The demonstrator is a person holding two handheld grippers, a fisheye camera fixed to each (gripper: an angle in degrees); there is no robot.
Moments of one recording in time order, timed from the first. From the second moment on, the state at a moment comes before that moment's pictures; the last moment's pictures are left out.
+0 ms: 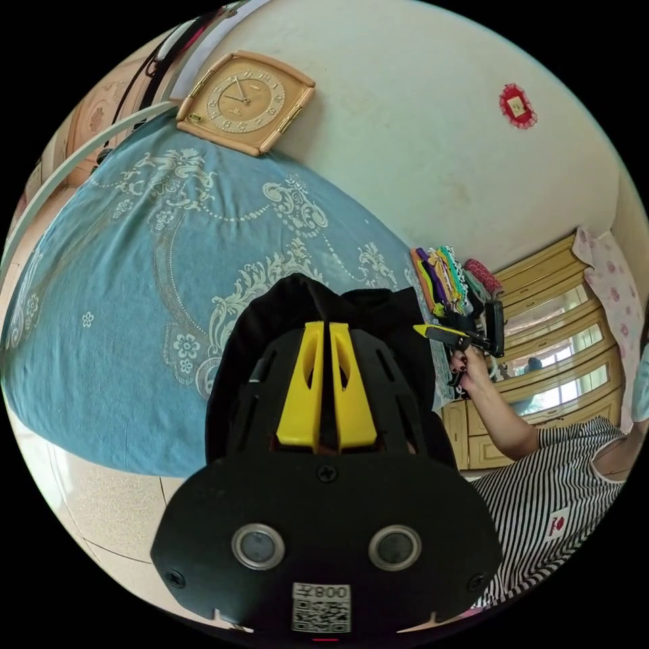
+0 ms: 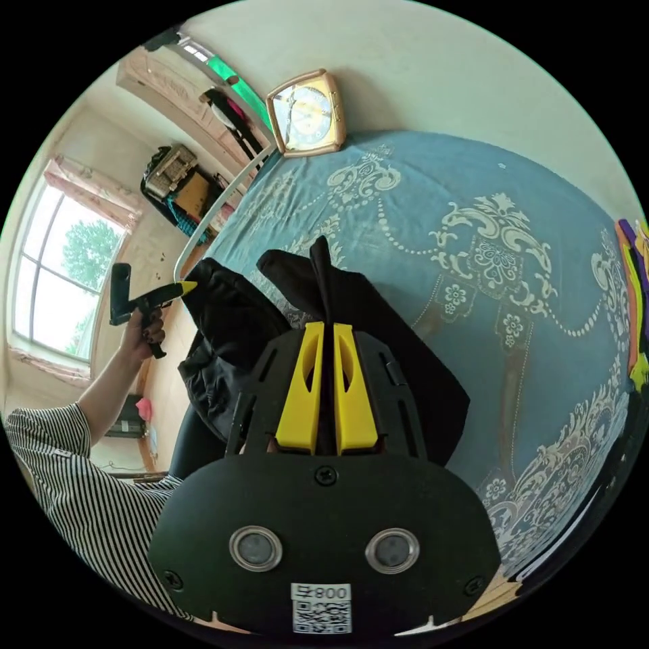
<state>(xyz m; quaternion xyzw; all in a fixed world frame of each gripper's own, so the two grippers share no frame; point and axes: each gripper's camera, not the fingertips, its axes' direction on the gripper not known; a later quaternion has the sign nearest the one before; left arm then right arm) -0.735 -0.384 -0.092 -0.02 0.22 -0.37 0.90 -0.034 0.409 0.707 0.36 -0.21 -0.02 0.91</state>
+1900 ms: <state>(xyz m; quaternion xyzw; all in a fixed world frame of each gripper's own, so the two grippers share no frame) -0.500 -0.037 -0.054 -0.04 0.19 -0.68 0.71 0.378 0.770 1.172 0.33 -0.36 0.54 0.69</state>
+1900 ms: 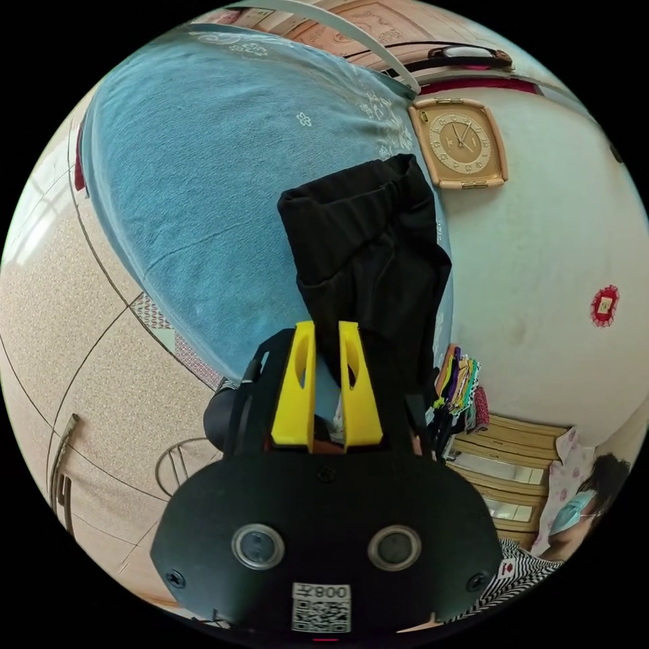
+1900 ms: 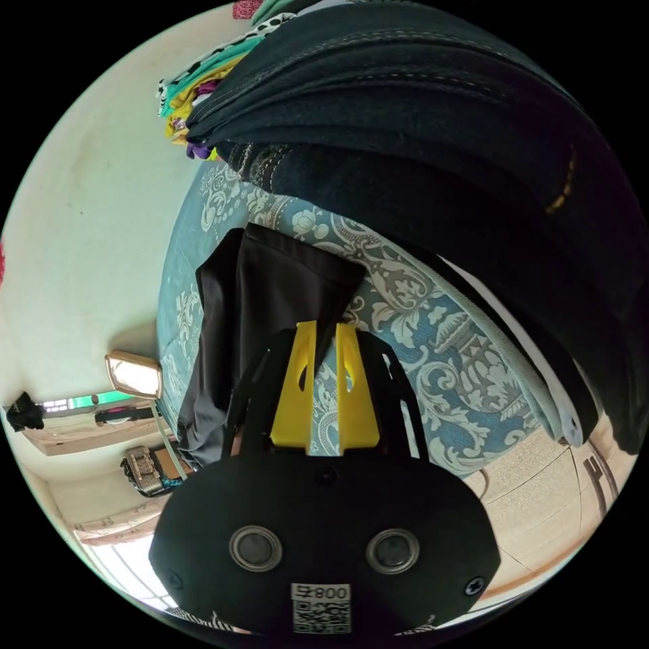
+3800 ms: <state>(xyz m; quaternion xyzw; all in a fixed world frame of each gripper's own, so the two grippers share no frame) -0.575 -0.569 -0.117 -0.03 0.28 -0.46 0.84 0.295 0.902 1.226 0.37 -0.37 0.40 0.75</state>
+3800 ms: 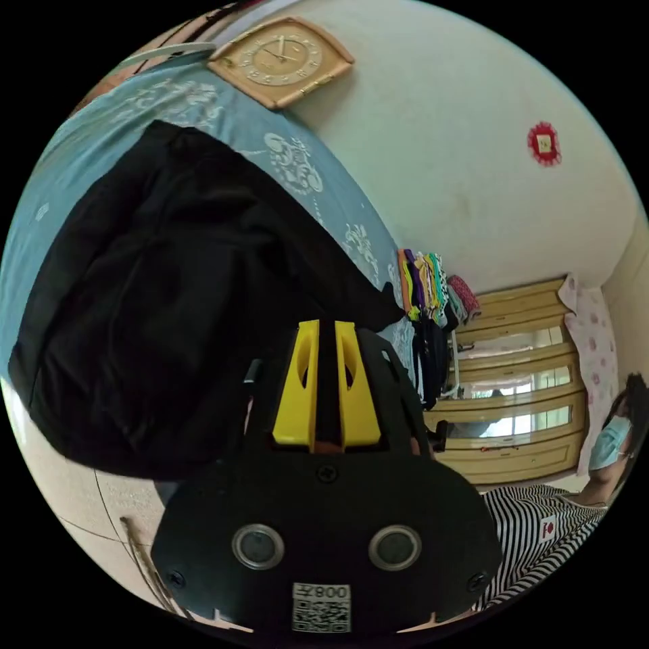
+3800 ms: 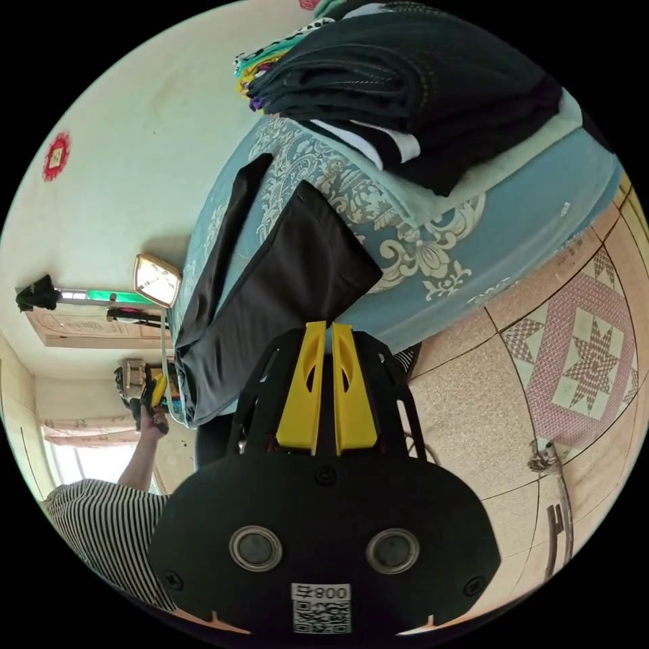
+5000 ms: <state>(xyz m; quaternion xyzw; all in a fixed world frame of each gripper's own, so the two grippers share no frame) -0.579 -1.242 0.070 -0.20 0.17 0.03 0.96 0.453 0.617 0.931 0.38 -0.20 0.26 0.86</state>
